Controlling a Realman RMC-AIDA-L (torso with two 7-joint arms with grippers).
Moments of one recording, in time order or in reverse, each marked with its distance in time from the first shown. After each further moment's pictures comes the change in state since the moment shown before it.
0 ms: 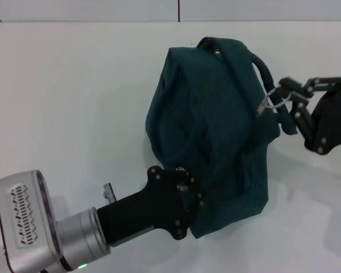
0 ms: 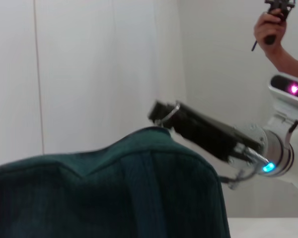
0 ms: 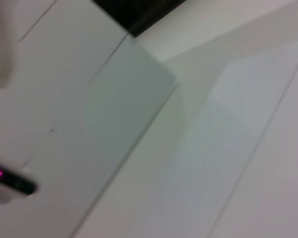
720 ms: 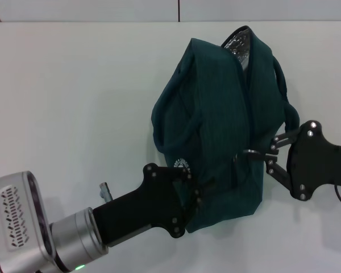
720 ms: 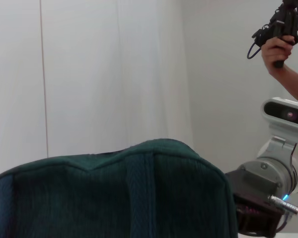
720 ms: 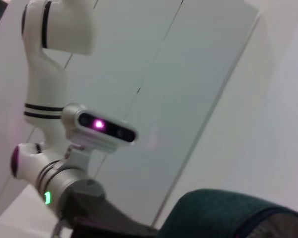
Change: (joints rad) left arm 0.010 -0.002 -0.001 0.001 -0.022 0.041 -0.002; right arm -0.019 -0.008 0.036 -0.184 -0.366 0.105 0.263
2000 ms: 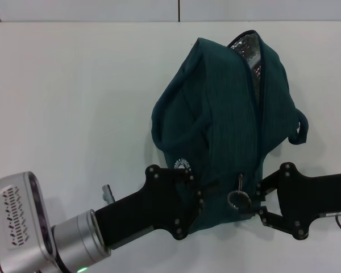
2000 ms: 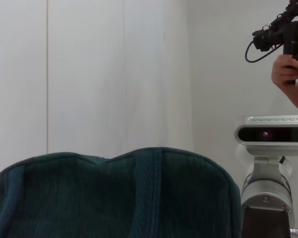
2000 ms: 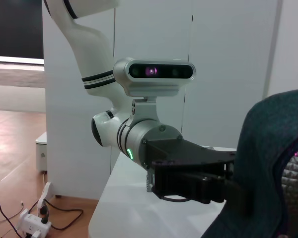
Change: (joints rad) left arm 0.008 -0.005 -0.002 0.010 0.001 0.001 -0.034; right arm 0.073 -0.008 0.003 -0.055 -0.325 0.016 0.430
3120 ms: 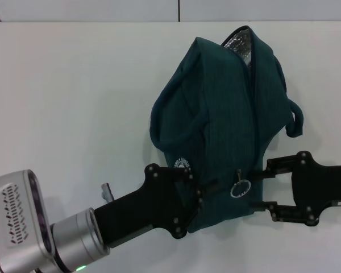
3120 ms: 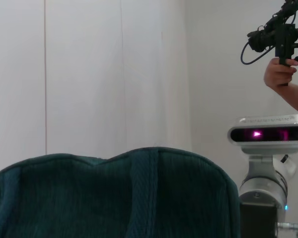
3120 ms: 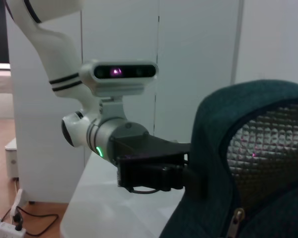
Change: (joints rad) left arm -0.008 0.001 0.003 -0.011 -0.001 0.006 -0.002; right arm -0.012 -0.037 0.012 0.033 0.054 0.030 0.025
